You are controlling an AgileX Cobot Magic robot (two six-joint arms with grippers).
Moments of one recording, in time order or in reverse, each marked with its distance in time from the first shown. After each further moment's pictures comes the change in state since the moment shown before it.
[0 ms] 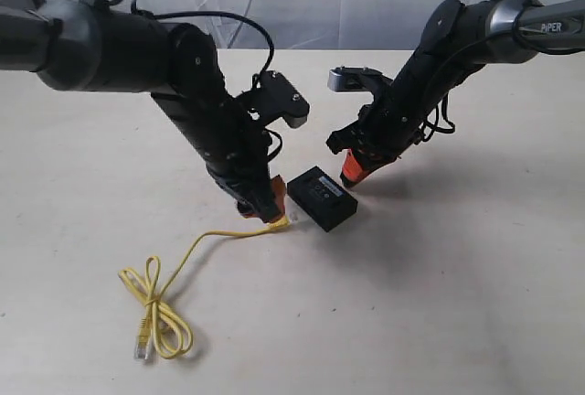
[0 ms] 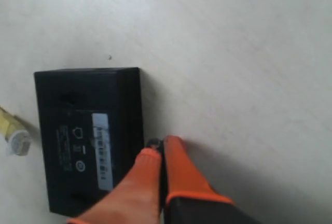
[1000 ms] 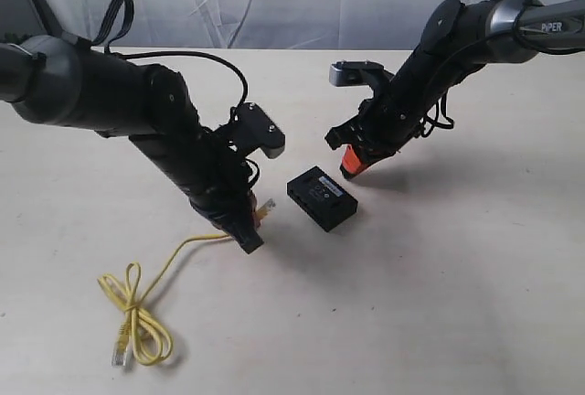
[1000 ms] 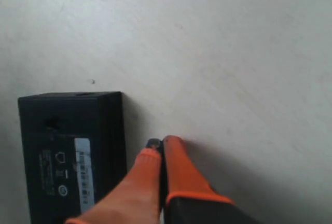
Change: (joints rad) left arm 0.038 0.010 0.174 -0.202 -0.148 0.165; right arm 0.000 -0.002 0.000 0.000 -0.072 -0.002
